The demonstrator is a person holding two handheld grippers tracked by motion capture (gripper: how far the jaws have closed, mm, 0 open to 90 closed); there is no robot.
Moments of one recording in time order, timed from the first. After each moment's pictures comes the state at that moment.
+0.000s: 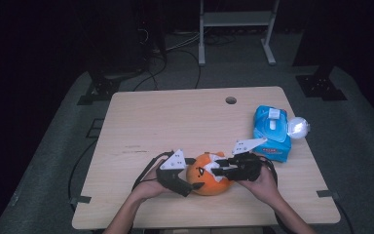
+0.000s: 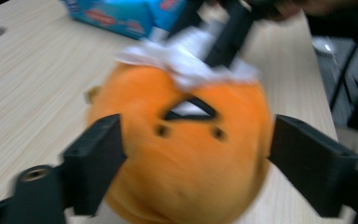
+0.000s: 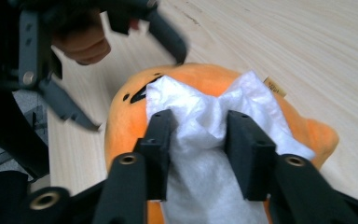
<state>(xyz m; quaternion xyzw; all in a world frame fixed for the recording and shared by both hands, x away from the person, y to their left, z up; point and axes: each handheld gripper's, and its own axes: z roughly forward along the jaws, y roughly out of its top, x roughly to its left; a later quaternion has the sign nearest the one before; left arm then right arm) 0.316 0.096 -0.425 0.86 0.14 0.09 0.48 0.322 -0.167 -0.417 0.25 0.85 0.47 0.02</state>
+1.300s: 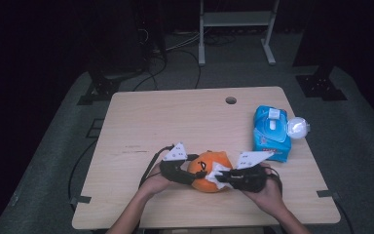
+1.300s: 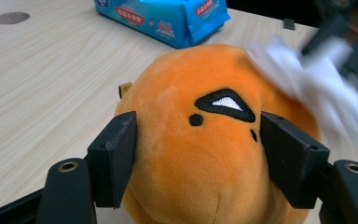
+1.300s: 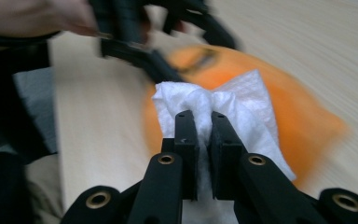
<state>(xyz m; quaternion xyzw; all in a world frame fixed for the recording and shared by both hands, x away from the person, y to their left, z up) 0.339 0.092 -0.442 0.84 0.17 0.07 0.51 0.287 -0.165 -0.414 0.20 0.86 0.46 0.07</state>
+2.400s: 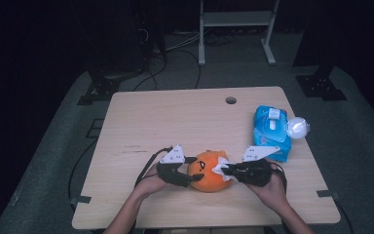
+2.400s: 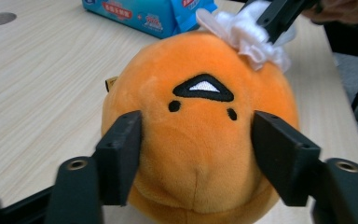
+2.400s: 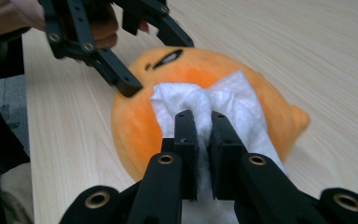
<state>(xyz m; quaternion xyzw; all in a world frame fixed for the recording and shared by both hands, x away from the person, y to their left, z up) 0.334 0.101 -0.437 0.85 0.15 0.06 0.50 0.304 -0.191 -0.419 0.26 0.84 0.47 0.08</state>
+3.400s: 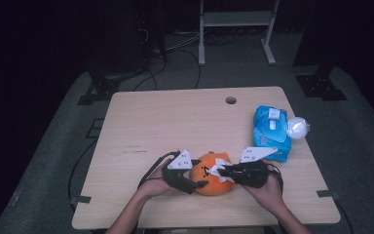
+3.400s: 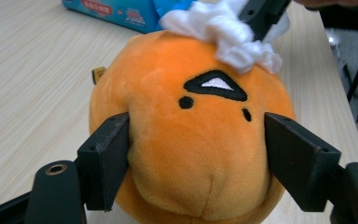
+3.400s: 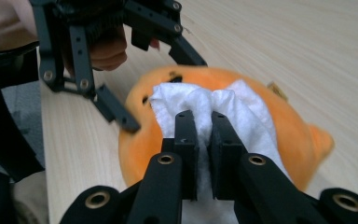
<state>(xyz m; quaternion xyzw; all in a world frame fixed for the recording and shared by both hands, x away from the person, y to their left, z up) 0.319 0.083 -0.437 0.88 0.10 0.09 0.46 0.300 -0.177 -0.415 0.25 0.84 0.48 0.07</state>
